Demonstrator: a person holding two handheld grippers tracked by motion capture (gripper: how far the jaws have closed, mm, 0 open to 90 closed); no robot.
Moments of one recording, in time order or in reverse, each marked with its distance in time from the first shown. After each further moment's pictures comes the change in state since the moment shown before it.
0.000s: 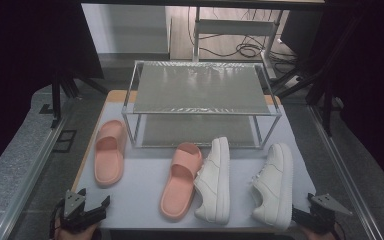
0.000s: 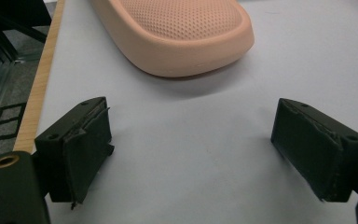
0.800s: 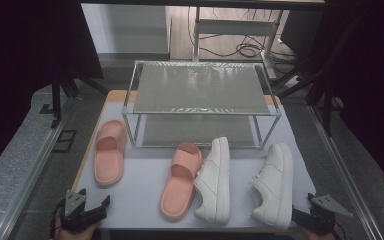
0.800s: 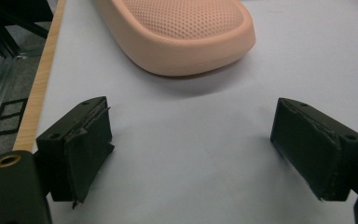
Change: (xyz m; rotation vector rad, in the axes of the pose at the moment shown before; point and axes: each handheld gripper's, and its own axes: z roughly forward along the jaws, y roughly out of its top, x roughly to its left) left arm -0.001 0.001 0.000 0.013 0.007 -0.011; right arm 0.000 -0.003 0.000 -0.022 0.005 -0.003
